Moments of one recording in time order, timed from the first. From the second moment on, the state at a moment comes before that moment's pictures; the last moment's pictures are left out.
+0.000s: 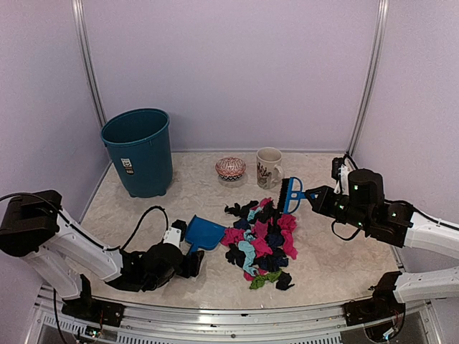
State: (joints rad) left arm -1.21 1.58 0.38 0.54 -0.65 -0.59; right arm 0.75 0.93 0.61 -0.06 0.23 0.73
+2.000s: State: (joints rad) left arm -1.26 1.38 0.60 -0.07 -0.62 -0.69; right arm 0.75 0.94 0.73 -0.22 0.27 0.52
